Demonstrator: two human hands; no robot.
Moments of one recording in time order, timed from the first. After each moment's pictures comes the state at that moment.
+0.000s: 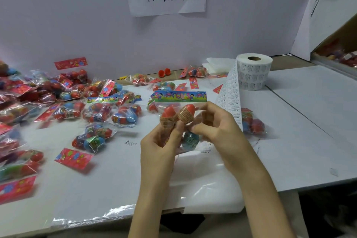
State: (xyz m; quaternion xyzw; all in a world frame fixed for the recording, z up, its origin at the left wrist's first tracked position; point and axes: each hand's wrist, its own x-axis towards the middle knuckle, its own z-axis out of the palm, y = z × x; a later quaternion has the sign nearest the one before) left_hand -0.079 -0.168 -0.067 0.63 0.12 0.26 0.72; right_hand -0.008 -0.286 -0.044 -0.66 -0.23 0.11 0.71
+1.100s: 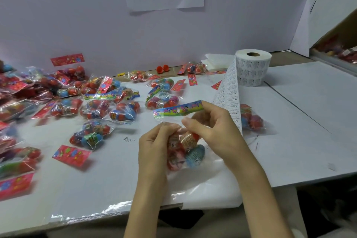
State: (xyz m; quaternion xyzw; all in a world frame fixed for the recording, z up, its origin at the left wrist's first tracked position) left_hand -0.073 -0.161 -0.078 0.59 0.12 0.23 0.77; right_hand -0.007 -0.285 -0.052 -0.69 -0.28 0.05 0.66
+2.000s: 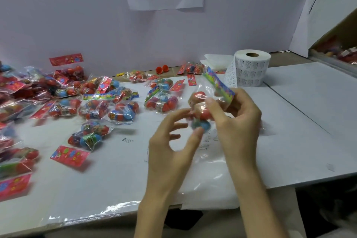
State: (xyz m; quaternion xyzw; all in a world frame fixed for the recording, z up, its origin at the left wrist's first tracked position) left_hand -0.080 -0.178 -0.073 0.77 0.00 0.32 0.56; right_hand -0.010 -0.287 -0.046 -0.65 -0.14 -0.23 0.71
